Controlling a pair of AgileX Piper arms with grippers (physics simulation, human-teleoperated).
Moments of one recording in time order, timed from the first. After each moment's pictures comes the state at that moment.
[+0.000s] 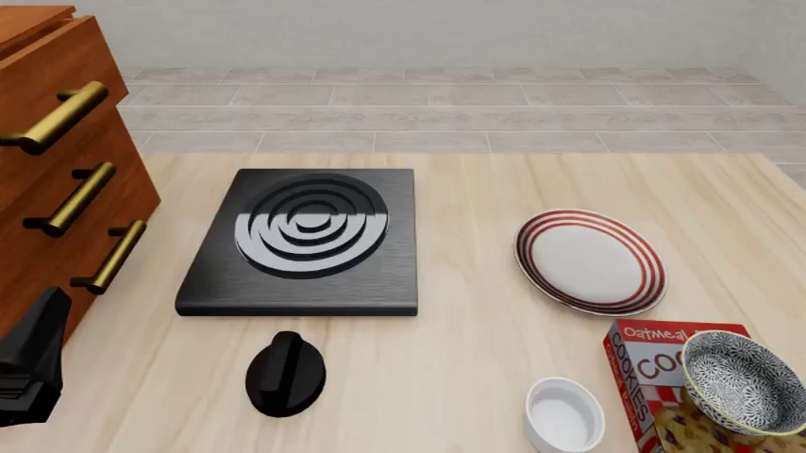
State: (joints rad) left arm 0.00 0.00 0.00 0.00 0.00; right arm -0.39 0.43 -0.52 0.79 0.01
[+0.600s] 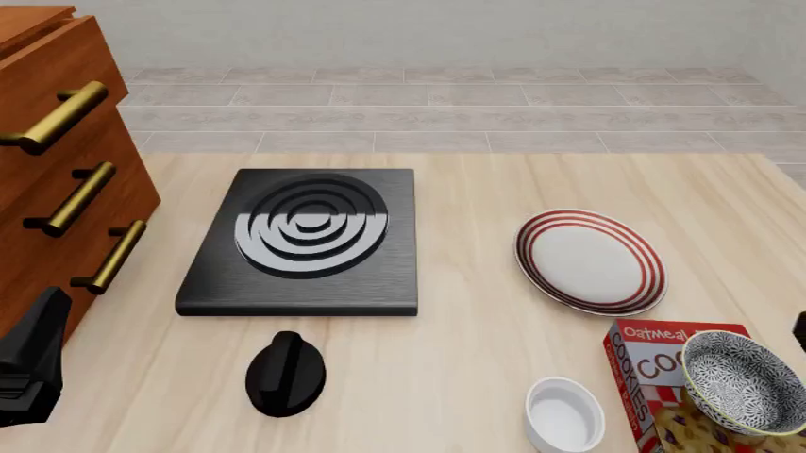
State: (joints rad) left arm 0.00 0.00 0.00 0.00 0.00; right arm -0.37 0.45 -0.41 0.69 0.04
